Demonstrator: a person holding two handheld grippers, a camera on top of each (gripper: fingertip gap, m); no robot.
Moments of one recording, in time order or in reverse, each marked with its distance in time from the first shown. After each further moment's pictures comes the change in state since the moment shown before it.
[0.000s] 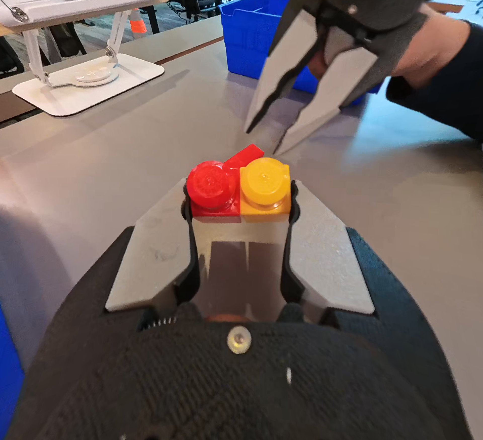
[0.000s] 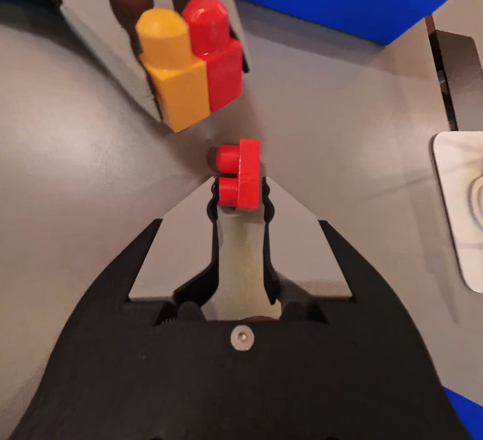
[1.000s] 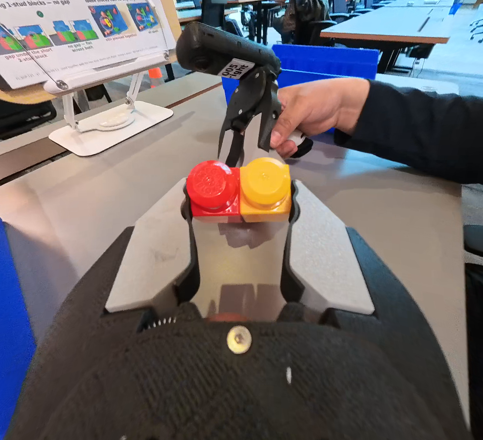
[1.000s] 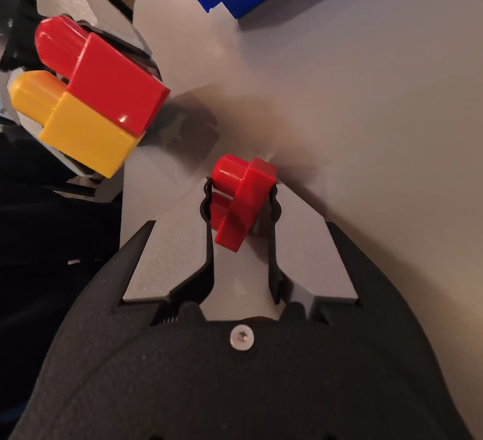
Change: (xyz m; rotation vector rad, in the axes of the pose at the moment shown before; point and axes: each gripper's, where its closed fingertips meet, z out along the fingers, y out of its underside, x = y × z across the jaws) left arm 0.017 -0.033 -0.020 0.117 -0.029 0.053; right arm -0.016 -0.009 0.038 0.084 -0.595 0.609
